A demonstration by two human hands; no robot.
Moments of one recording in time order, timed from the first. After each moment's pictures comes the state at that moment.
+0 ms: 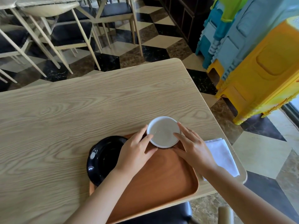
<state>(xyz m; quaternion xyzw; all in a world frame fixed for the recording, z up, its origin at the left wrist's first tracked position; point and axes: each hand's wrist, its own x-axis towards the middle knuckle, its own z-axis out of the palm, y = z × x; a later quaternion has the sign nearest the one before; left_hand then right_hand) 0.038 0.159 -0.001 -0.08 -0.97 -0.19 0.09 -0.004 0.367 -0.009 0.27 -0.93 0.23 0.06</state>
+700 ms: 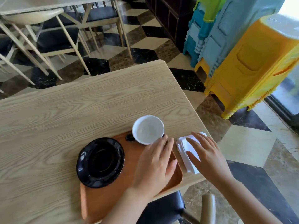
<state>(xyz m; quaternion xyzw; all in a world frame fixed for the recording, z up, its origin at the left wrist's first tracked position) 0.075 0.248 0.032 -0.17 -0.96 -0.18 0.11 0.037 0.440 0.009 0.17 -0.97 0.14 0.07</state>
